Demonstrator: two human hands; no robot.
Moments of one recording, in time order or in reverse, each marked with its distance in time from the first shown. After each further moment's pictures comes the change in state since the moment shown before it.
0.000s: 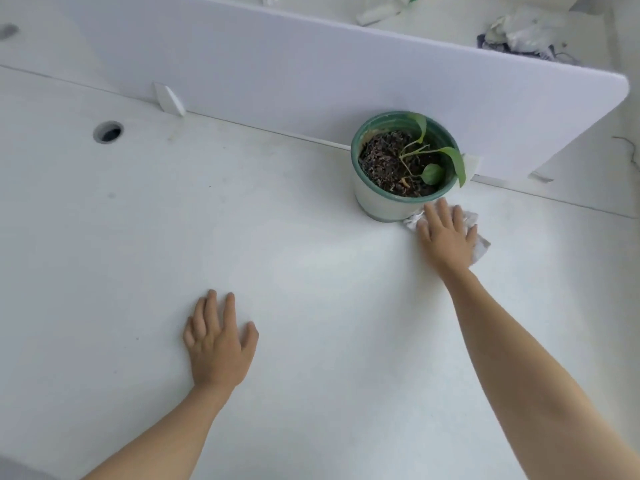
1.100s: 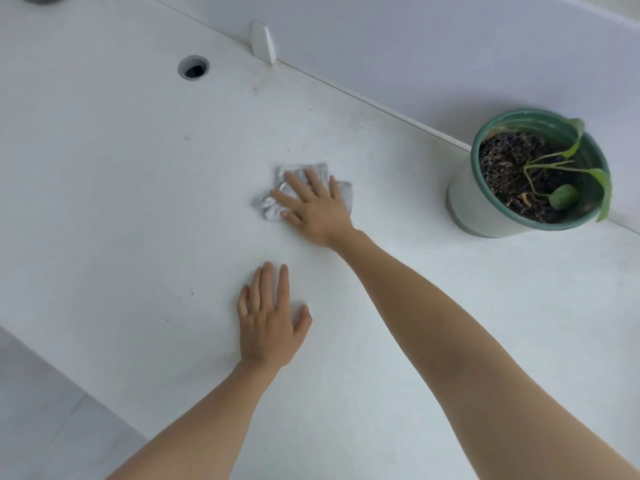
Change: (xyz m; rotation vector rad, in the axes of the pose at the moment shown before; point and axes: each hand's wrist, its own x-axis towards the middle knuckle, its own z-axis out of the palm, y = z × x) left_hand 0.003 -0.002 0.005 0.032 0.109 -0.011; right_hand -0.034 -0.262 0.095 -0.224 -0.293 -0.959
